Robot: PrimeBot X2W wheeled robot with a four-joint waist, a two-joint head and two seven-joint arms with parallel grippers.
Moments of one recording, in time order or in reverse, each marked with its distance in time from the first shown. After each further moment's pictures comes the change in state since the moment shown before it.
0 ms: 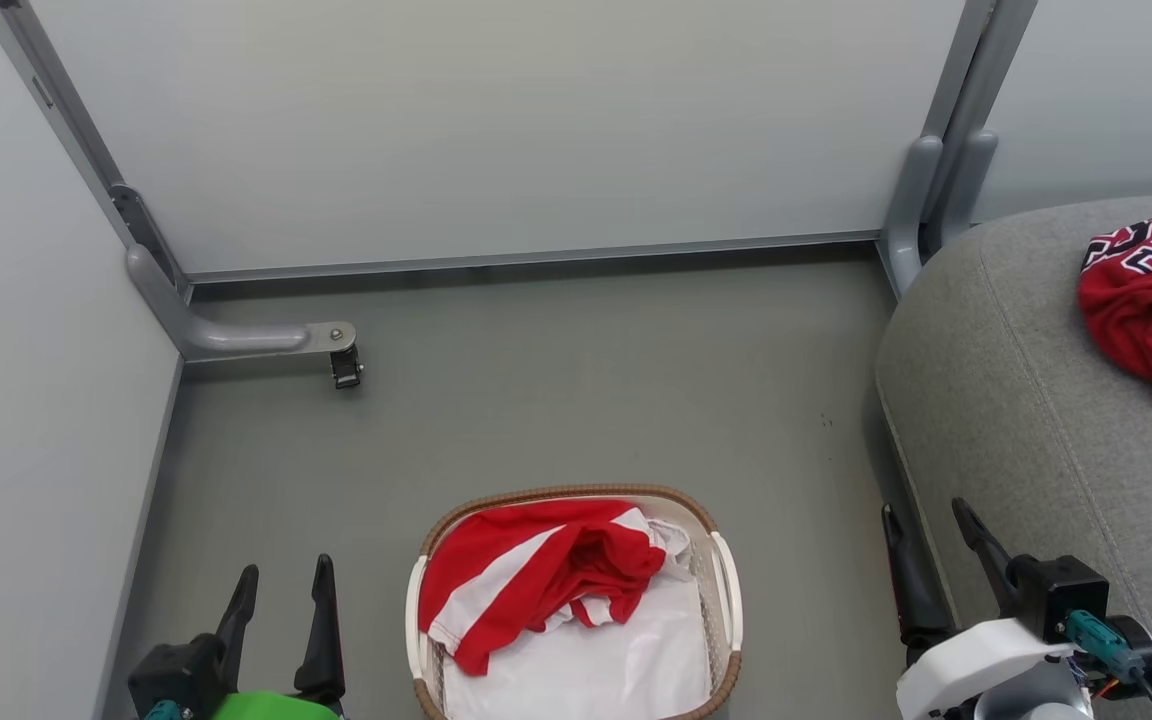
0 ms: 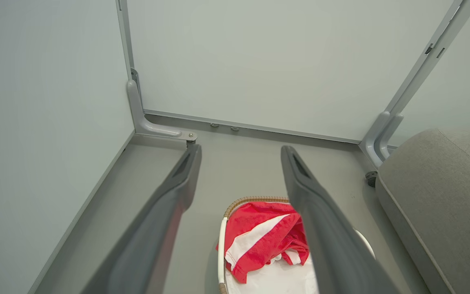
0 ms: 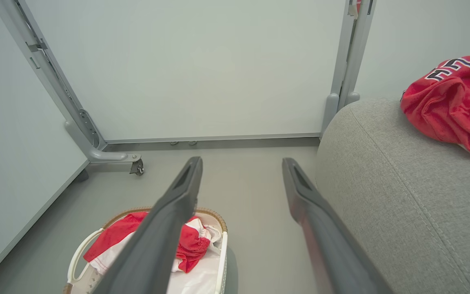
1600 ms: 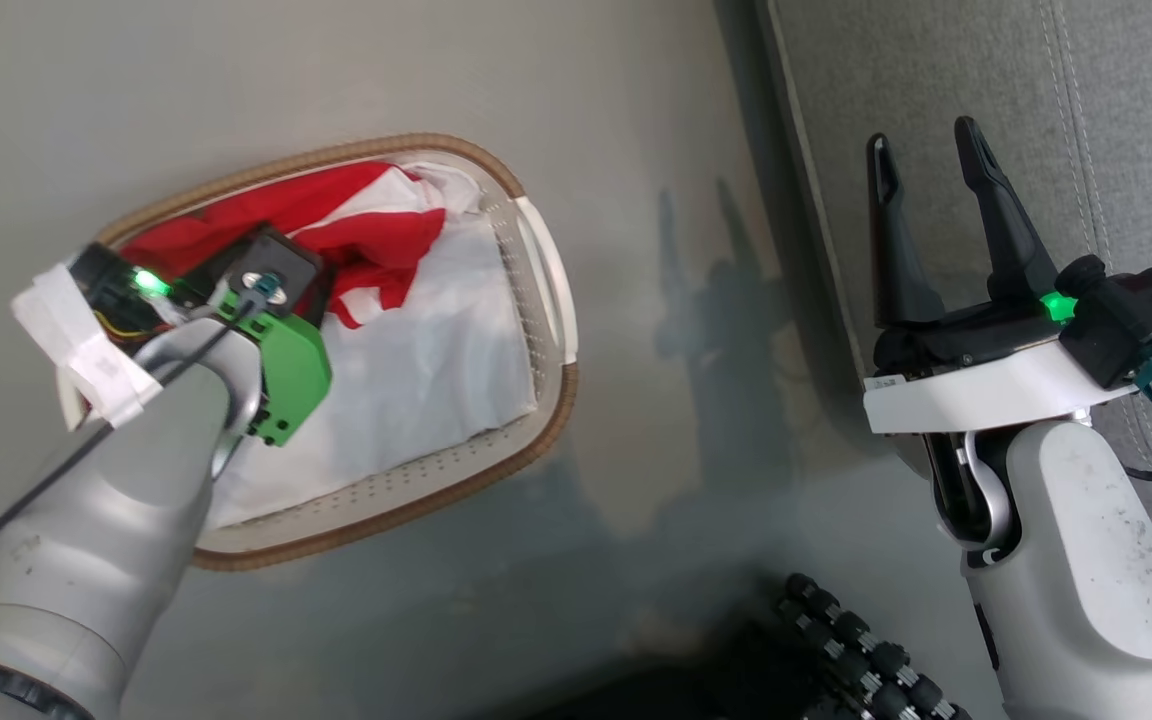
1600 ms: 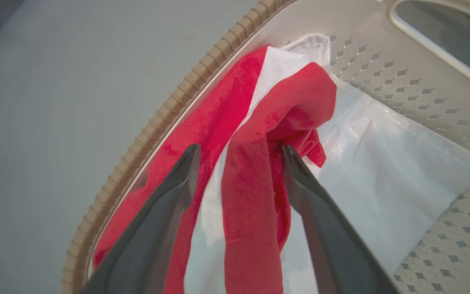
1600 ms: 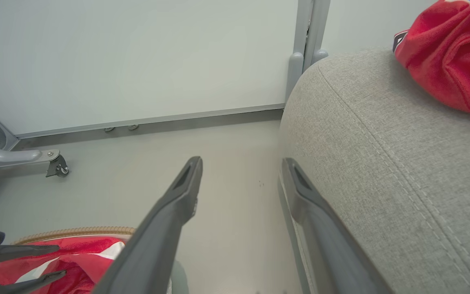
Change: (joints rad) left arm -1.001 0.168 -0.742 0.785 0.079 -0.044 0.092; right arm -0.394 -0.001 0.076 -0.265 0.092 0.000 0.000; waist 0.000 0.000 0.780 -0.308
